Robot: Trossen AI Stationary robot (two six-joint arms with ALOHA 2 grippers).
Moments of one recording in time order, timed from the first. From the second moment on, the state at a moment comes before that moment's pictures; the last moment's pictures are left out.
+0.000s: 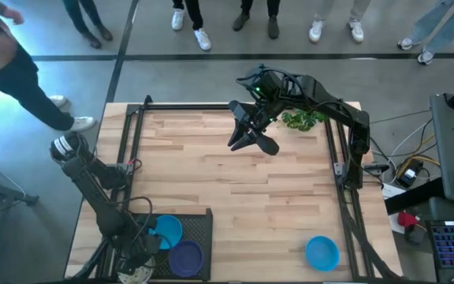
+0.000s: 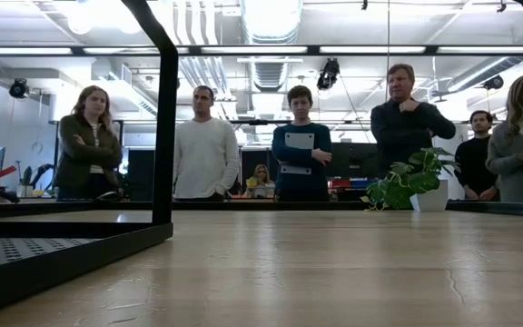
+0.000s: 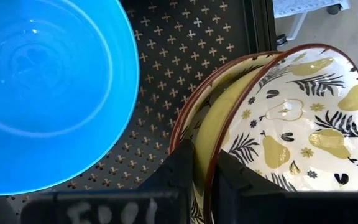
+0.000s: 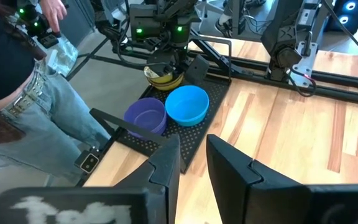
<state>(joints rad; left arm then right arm) -0.97 1.42 0.93 -0.71 0.15 -0.77 -0.22 1.89 2.33 -1.17 -0.72 -0.27</state>
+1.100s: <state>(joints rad) -0.97 1.42 0.93 -0.71 0.16 -0.80 -0.22 1.89 2.33 -1.17 -0.72 -0.26</state>
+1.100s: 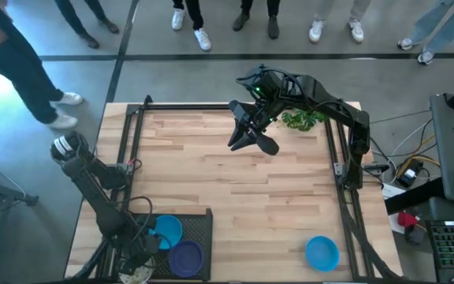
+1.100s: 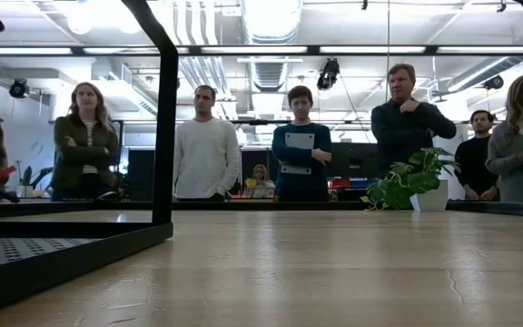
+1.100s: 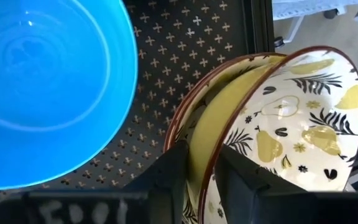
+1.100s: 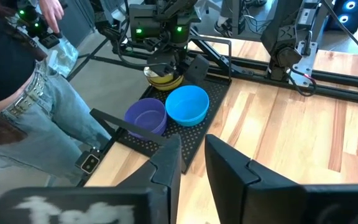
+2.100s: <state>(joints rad) -0.97 1.38 0.93 -0.78 0.20 -0.79 -0.22 1.89 2.33 -1.17 -0.72 -0.26</state>
